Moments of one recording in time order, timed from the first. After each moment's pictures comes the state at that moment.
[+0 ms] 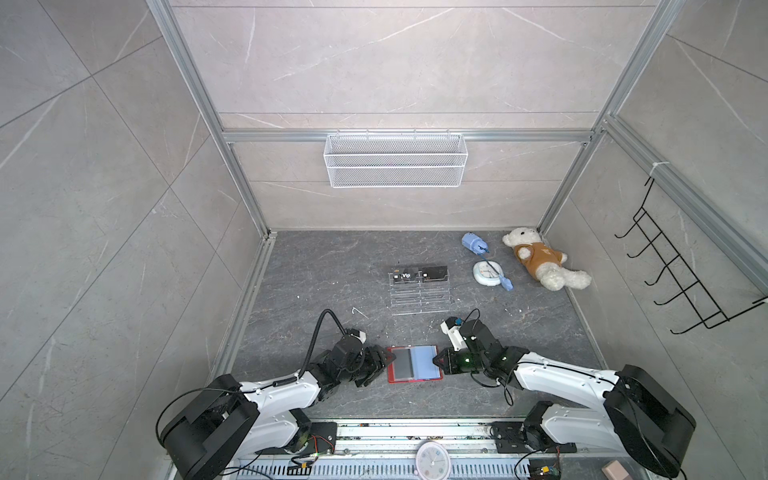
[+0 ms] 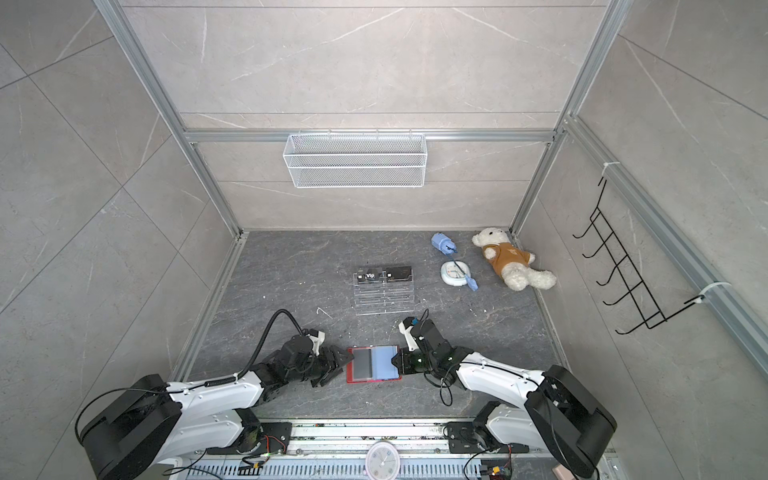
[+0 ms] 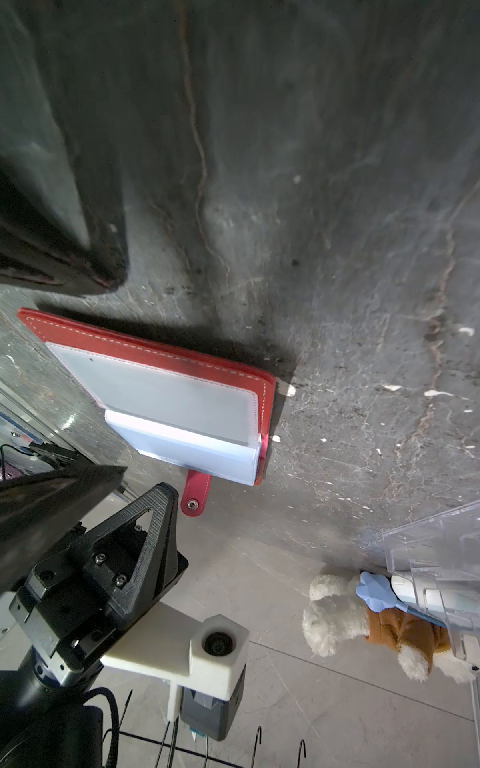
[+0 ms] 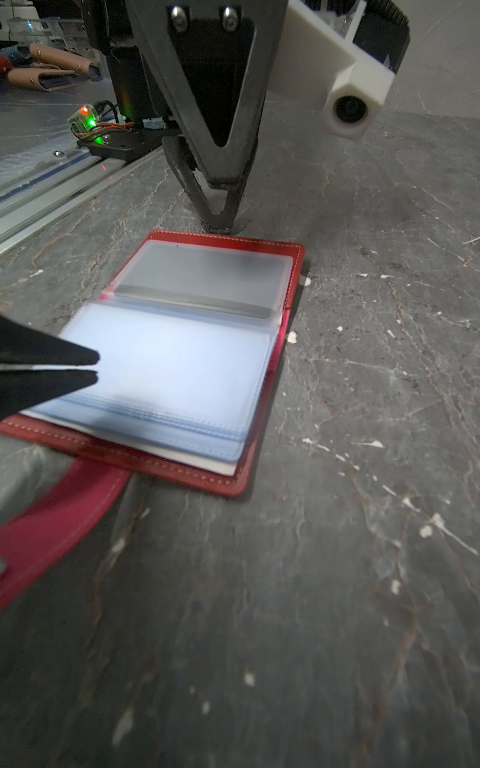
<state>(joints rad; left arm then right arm) -0.77 1.20 0.22 0.29 0.31 -1.31 0.72 1.25 0.41 -0.01 -0.32 0.64</state>
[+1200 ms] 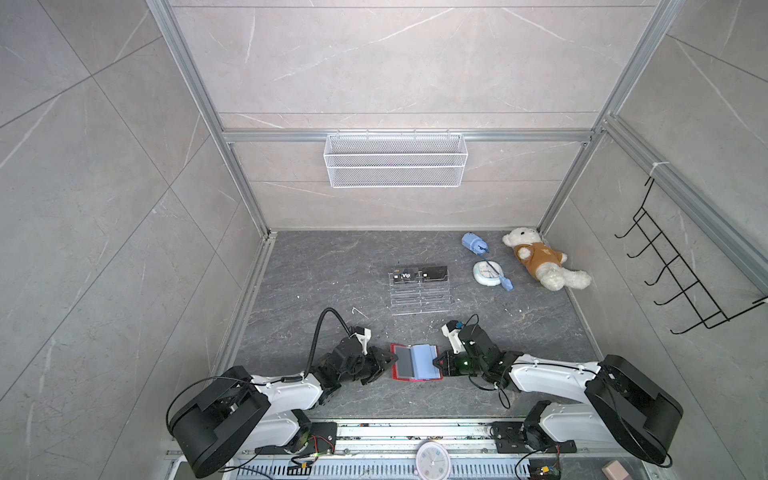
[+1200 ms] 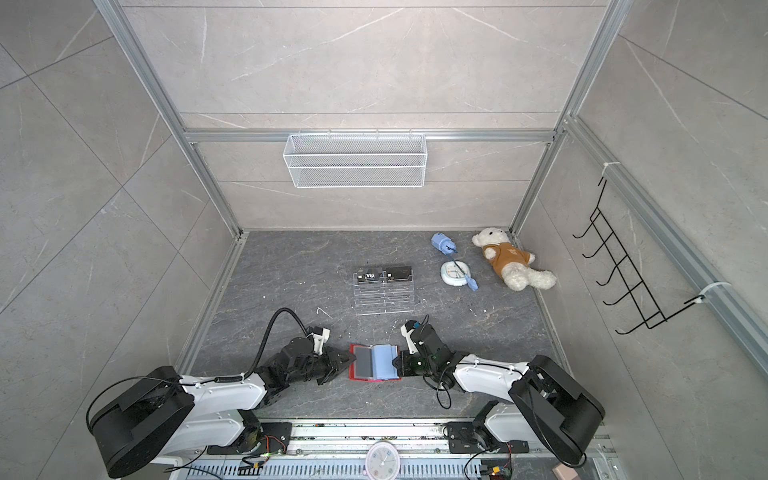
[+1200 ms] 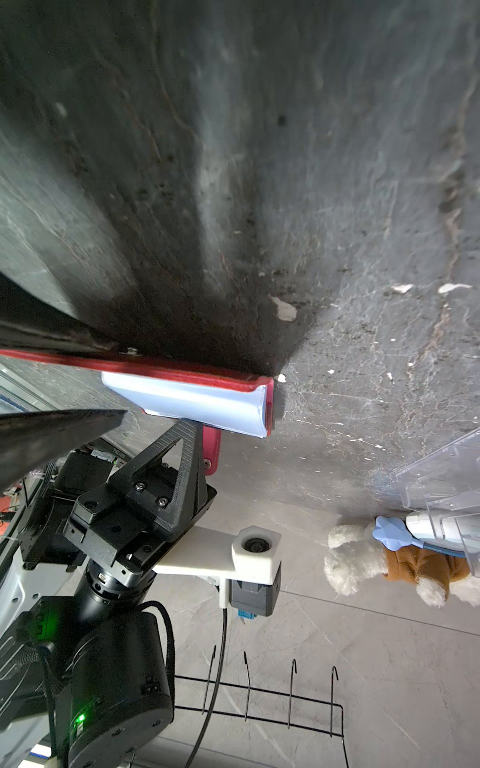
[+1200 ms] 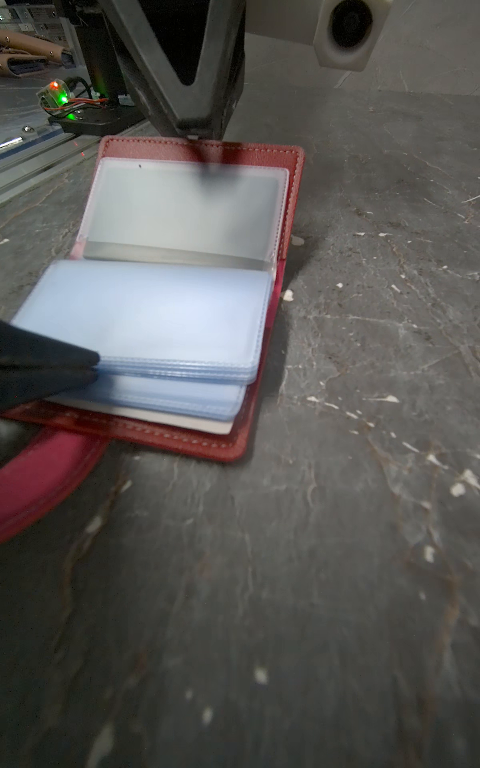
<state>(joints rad) -0.80 1.24 0.18 0.52 0.32 -1.30 0.72 1.33 0.35 0.13 -0.29 0.68</state>
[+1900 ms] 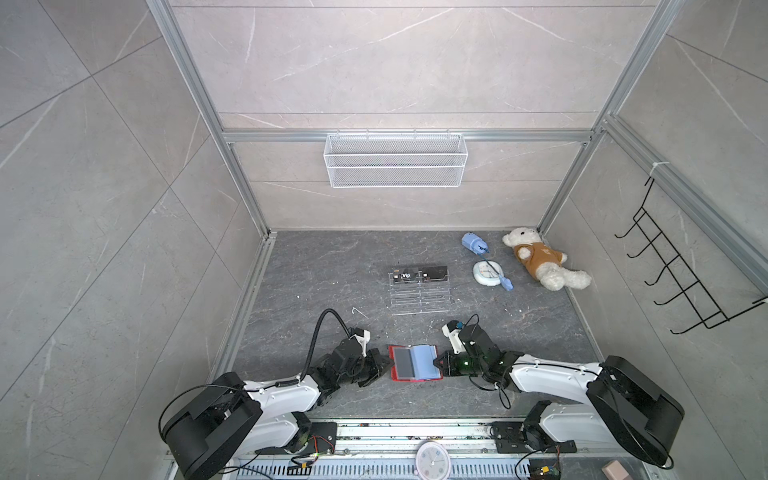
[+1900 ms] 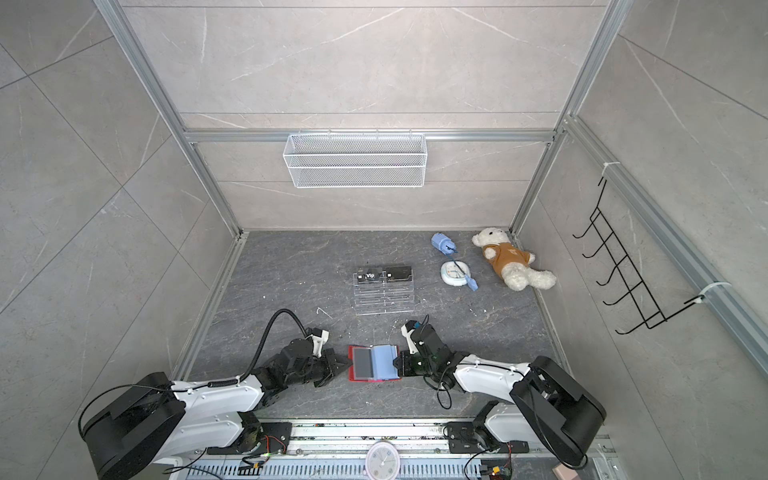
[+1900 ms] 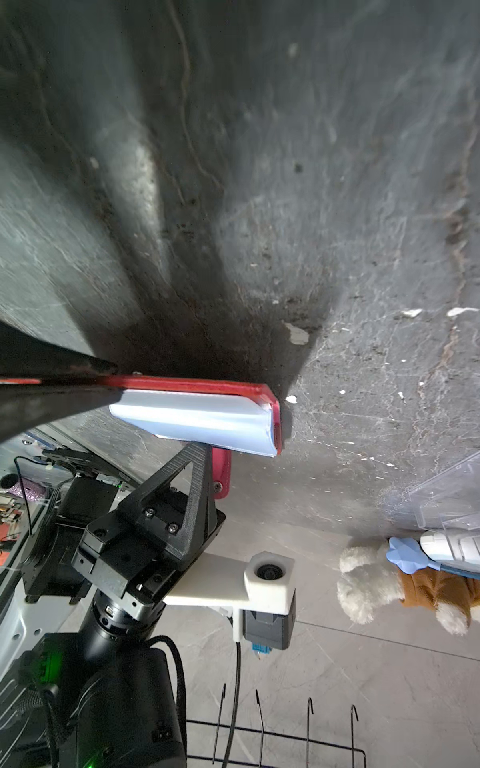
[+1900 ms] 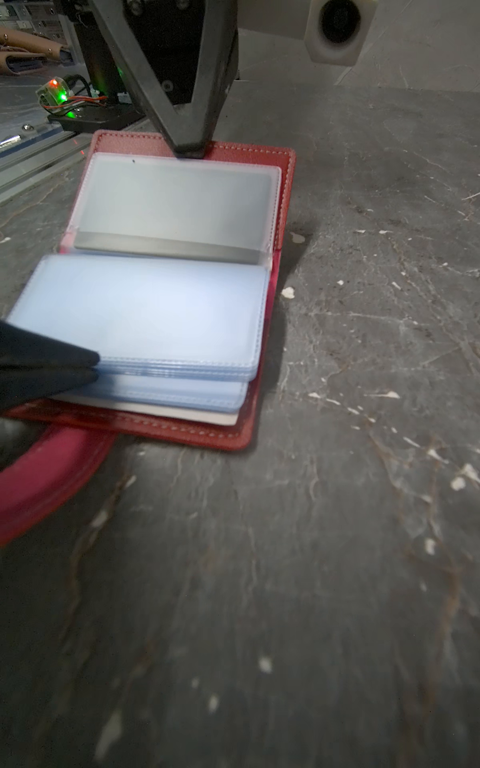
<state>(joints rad) -0.80 1.19 0.18 0.40 0.30 -1.23 0.72 1.30 0.35 0.10 -0.28 0.68</state>
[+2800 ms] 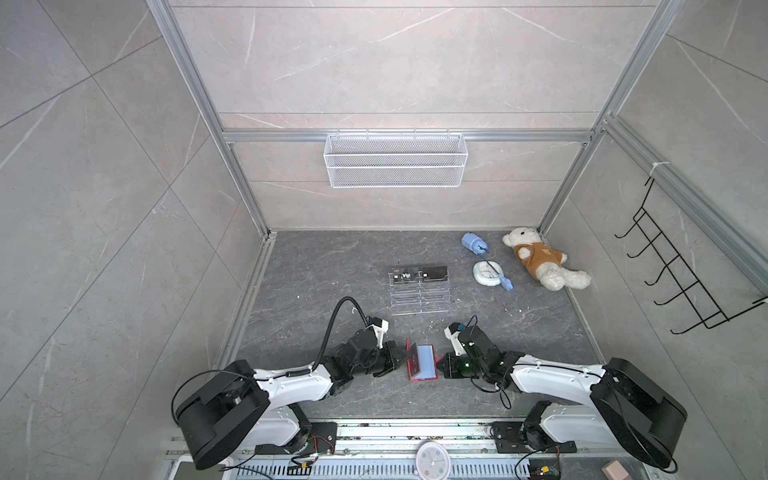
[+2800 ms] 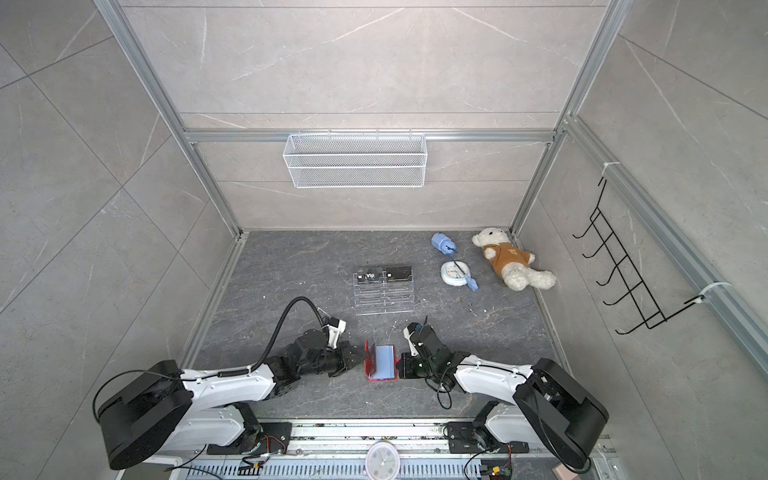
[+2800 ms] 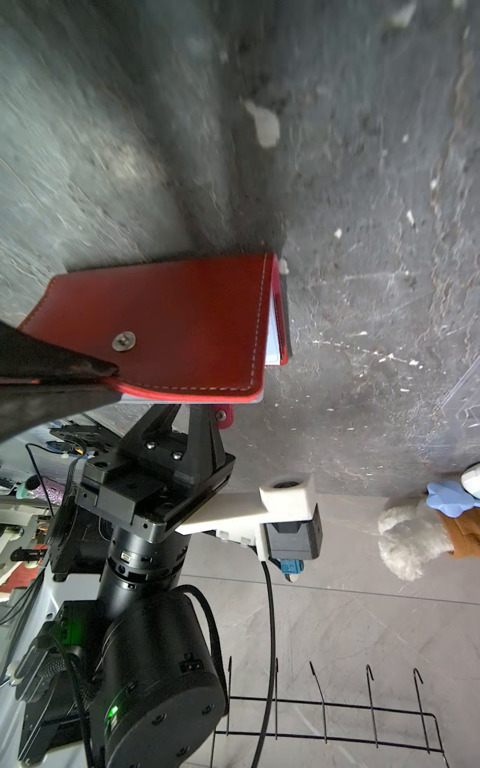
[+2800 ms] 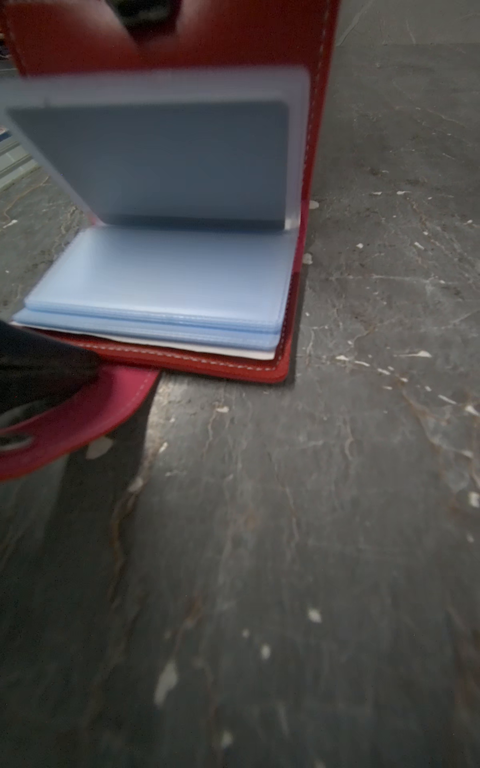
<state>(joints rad) -0.90 1.32 0.36 0.45 0.31 -1.18 0.73 1.30 0.36 0.04 -0.25 0.70</state>
